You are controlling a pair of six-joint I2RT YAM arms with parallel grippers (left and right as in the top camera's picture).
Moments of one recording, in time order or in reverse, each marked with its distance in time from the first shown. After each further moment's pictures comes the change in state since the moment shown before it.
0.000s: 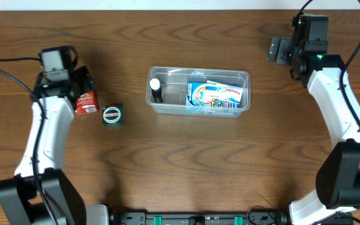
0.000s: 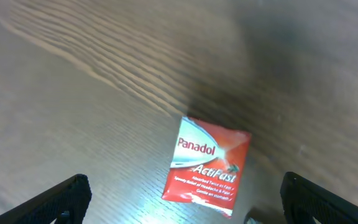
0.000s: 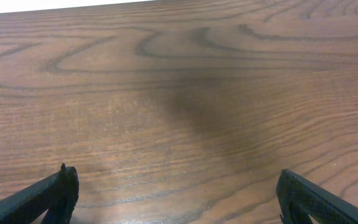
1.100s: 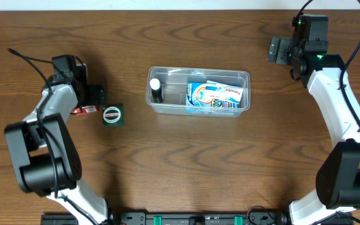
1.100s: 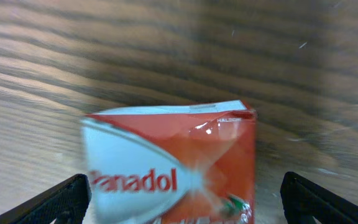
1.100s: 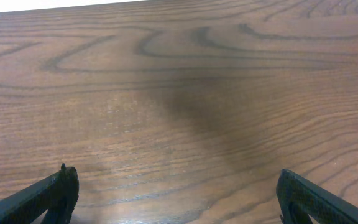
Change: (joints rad) left arm 0.032 0.326 0.000 0.109 0.156 0.259; right arm 0.000 0.000 0.000 -0.002 0.000 0.000
